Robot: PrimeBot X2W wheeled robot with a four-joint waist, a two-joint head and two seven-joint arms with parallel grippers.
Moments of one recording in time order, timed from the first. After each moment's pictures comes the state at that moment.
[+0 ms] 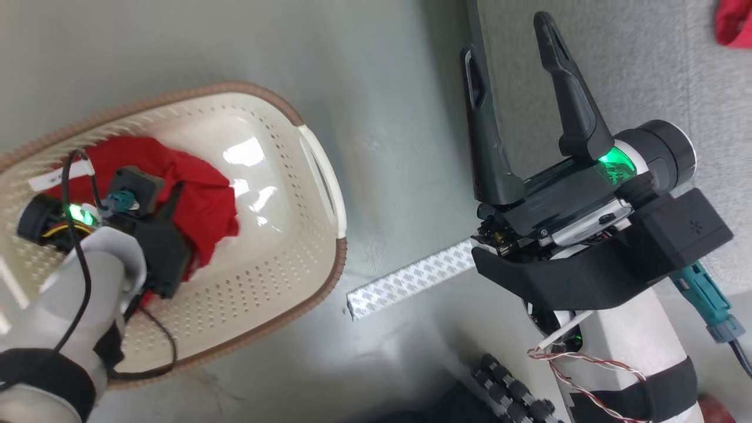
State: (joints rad) left arm -1.12 0.28 -1.03 1.16 -0.58 -0.09 -0.26; right arm -0.58 -0.05 0.42 -0.20 0.09 0.13 -0.26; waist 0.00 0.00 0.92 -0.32
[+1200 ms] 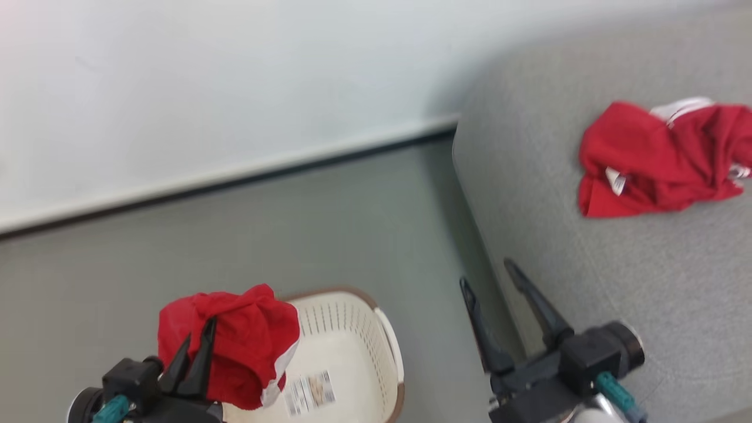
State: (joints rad) left arm -0.28 0.28 -0.33 0.29 -0.39 0.03 -0.26; right arm -0.18 -0.13 0.42 0.05 0.06 0.13 -0.26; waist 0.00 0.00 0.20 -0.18
